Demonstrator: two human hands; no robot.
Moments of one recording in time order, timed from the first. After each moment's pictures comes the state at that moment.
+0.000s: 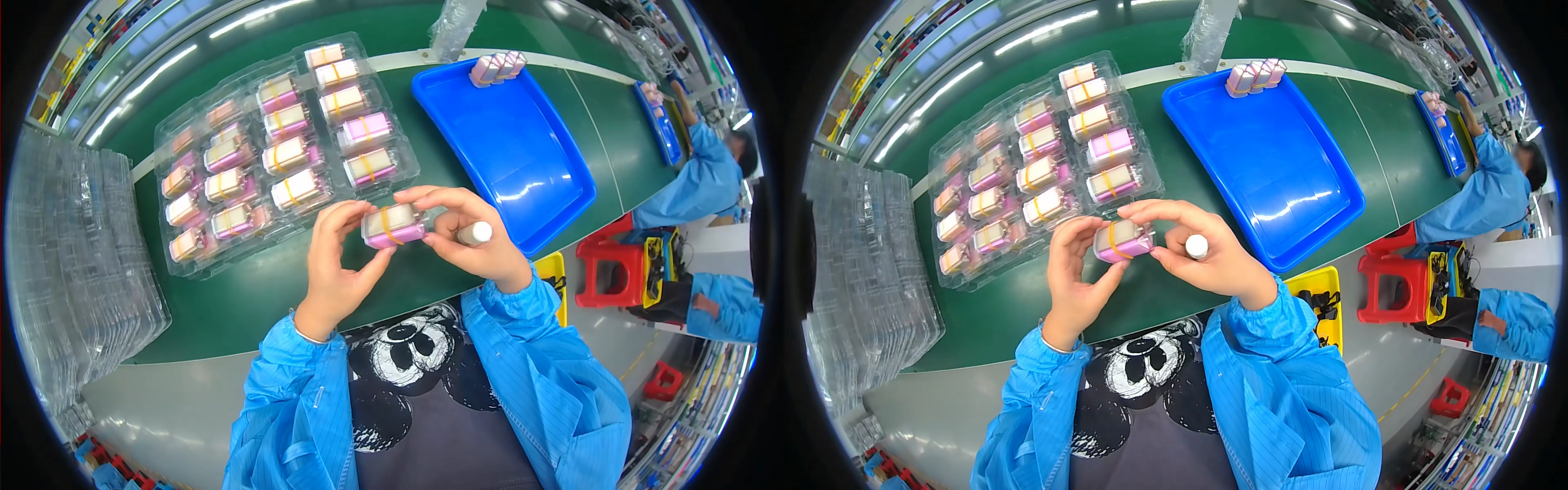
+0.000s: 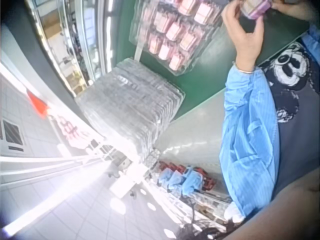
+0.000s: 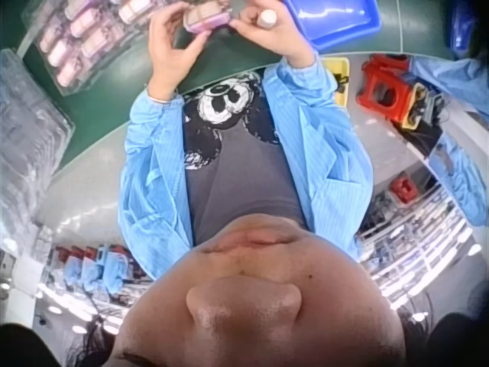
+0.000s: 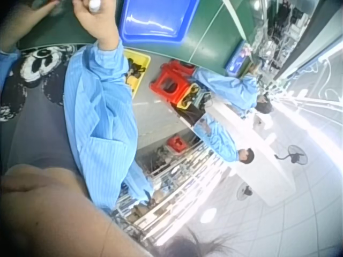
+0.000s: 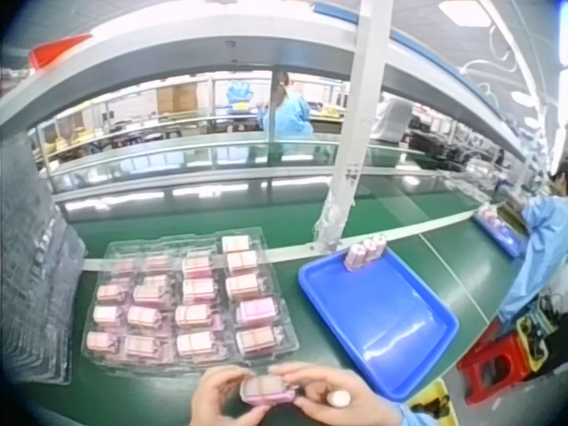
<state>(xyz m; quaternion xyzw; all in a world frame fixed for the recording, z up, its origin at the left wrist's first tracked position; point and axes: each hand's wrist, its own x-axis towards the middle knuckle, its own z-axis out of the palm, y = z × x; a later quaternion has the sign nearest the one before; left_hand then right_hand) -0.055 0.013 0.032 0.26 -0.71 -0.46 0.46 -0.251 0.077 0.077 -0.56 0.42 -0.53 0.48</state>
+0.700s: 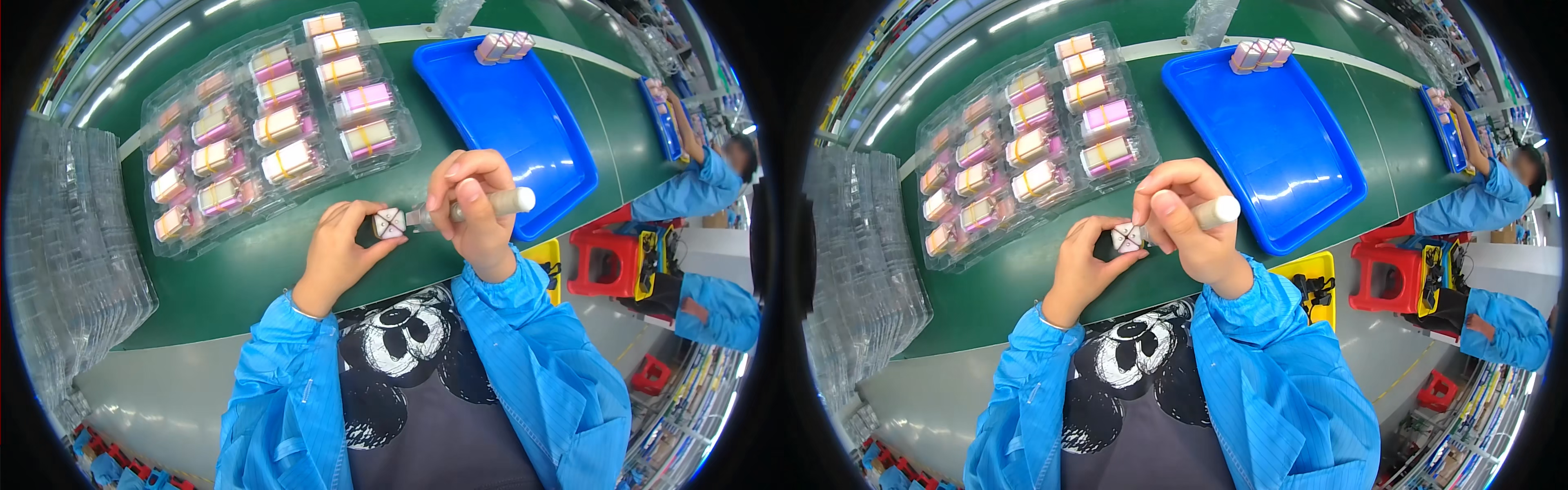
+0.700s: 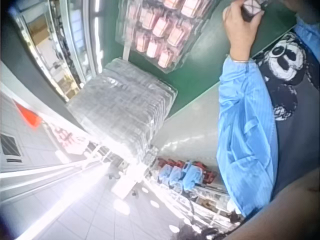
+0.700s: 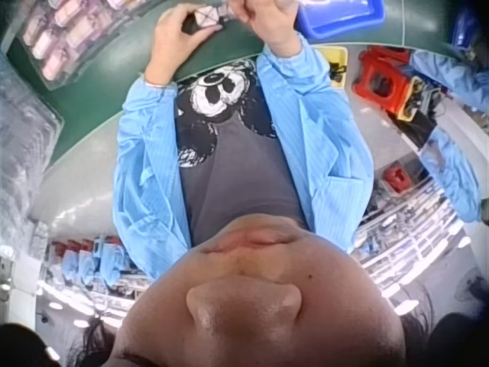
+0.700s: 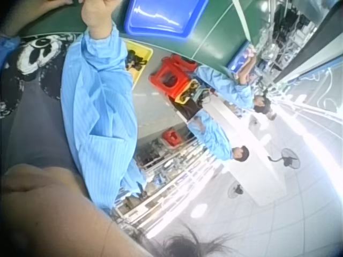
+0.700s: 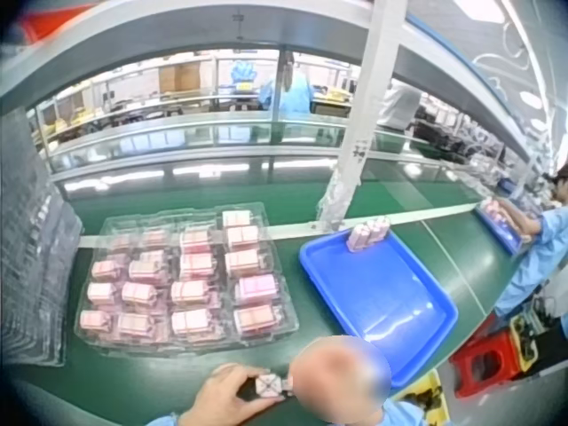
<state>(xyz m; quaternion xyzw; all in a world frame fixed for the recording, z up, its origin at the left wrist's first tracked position) -0.051 0.016 0.007 0.32 -0.82 -0.36 0.31 -0.225 0.064 0.068 -0.48 0.27 -0.72 0.42</state>
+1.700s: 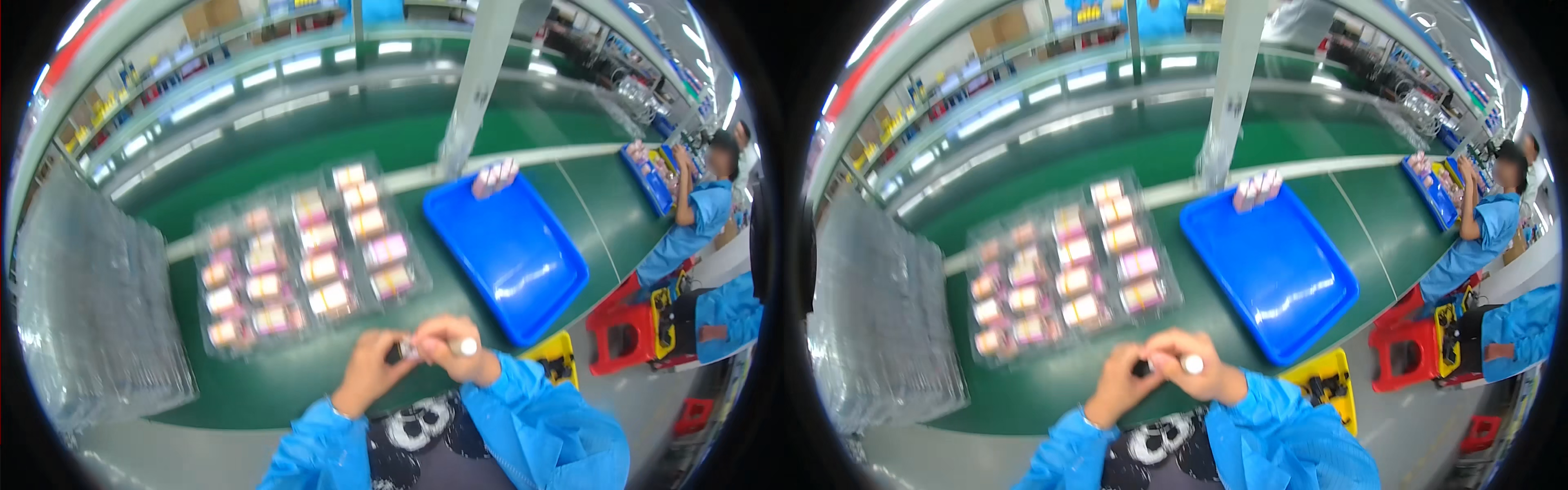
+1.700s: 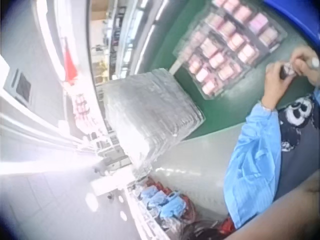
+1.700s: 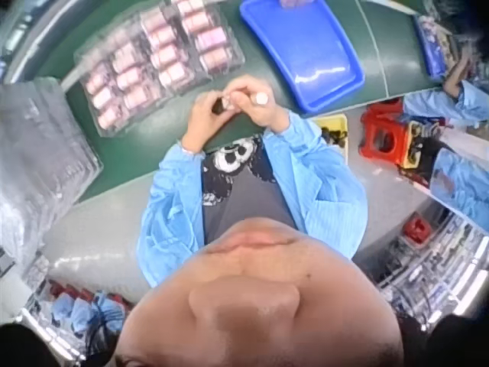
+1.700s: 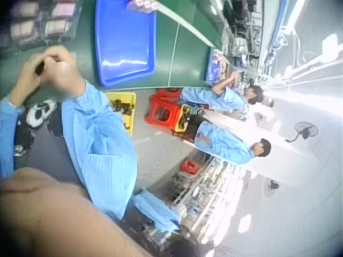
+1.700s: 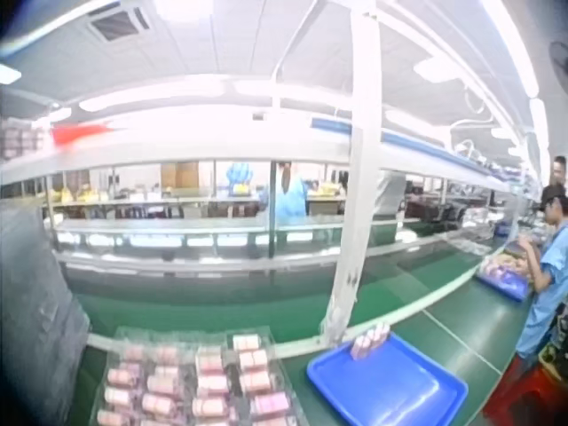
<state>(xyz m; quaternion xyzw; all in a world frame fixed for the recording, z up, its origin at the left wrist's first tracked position) -0.052 0.017 0.009 0.32 -0.81 -0.38 0.30 -0.220 0.073 0.067 -0.57 0.40 -0.58 0.41</state>
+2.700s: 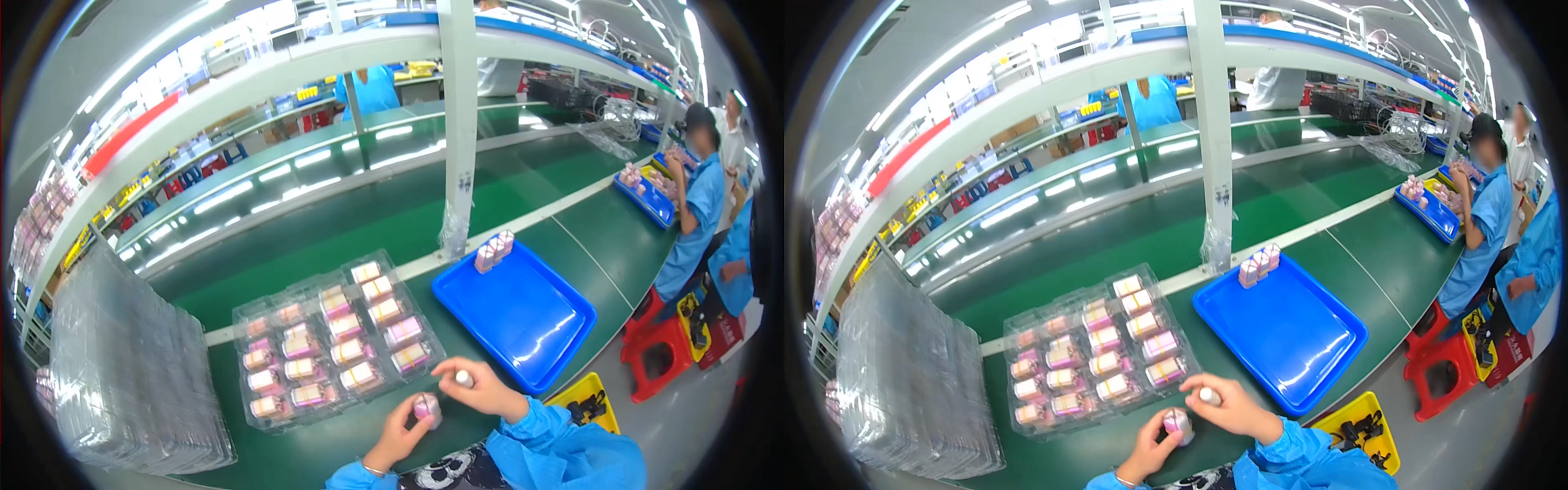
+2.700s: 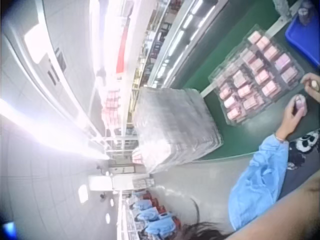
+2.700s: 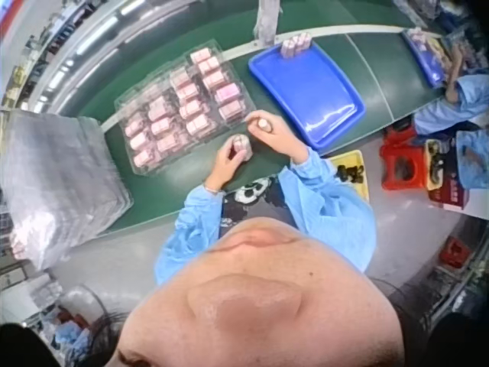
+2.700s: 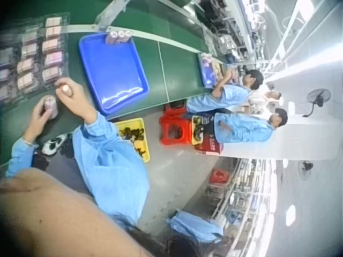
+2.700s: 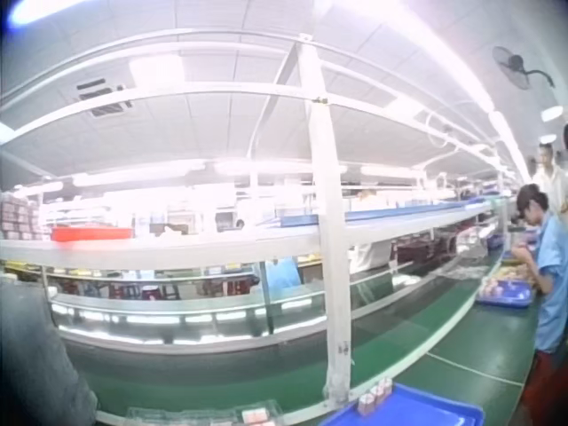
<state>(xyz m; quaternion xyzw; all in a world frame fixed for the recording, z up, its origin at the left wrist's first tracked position) -0.042 0.021 0.004 0.25 -0.68 -0.62 0.30 -0.242 0.070 0.070 -0.53 0.52 -0.52 0.43</state>
